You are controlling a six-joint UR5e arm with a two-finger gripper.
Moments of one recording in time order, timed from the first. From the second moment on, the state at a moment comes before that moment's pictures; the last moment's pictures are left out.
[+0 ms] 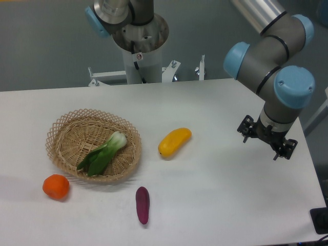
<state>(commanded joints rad) 2.67 -2.08 -1.35 -1.22 1.58 1.33</state>
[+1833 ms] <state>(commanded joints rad) 2.12 -1.95 -1.72 -1.20 1.44 0.85</state>
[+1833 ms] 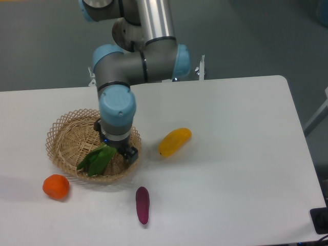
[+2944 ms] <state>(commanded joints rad) 2.10 -1.94 -1.75 -1.12 1.43 0.80</state>
